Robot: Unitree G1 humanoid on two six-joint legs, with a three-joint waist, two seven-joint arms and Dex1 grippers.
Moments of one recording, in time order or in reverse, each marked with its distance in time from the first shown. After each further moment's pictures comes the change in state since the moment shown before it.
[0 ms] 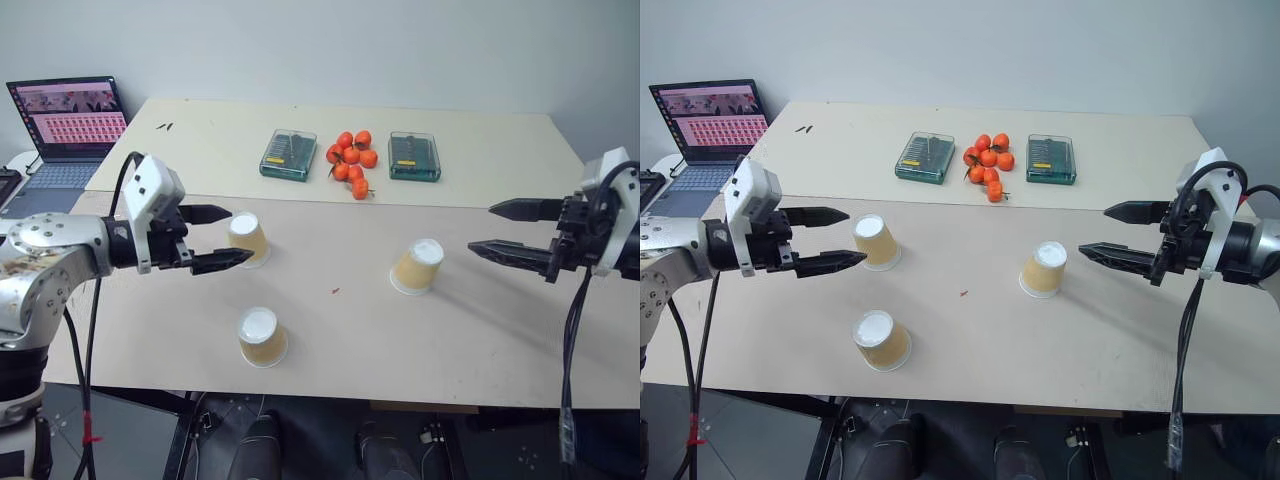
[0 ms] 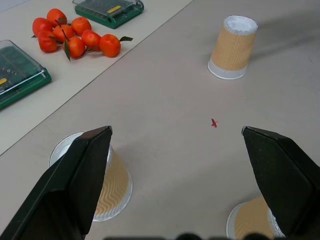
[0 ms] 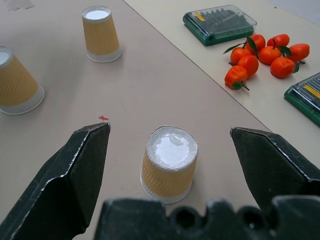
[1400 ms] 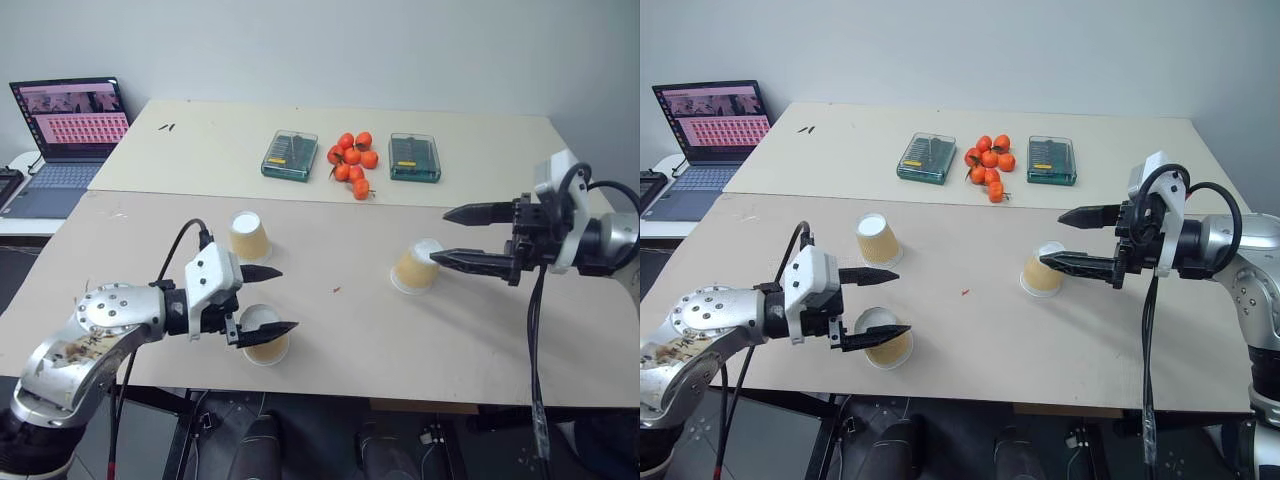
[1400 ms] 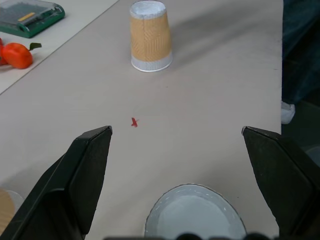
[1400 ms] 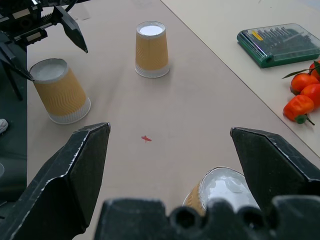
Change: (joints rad) left arm 0.305 -0.145 -0.079 -0.320 0.098 -0.191 0.065; right arm -0.107 0.065 0.146 -0.031 0.030 0.003 0.036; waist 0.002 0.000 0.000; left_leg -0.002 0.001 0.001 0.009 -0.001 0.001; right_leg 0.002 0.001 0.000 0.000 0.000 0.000
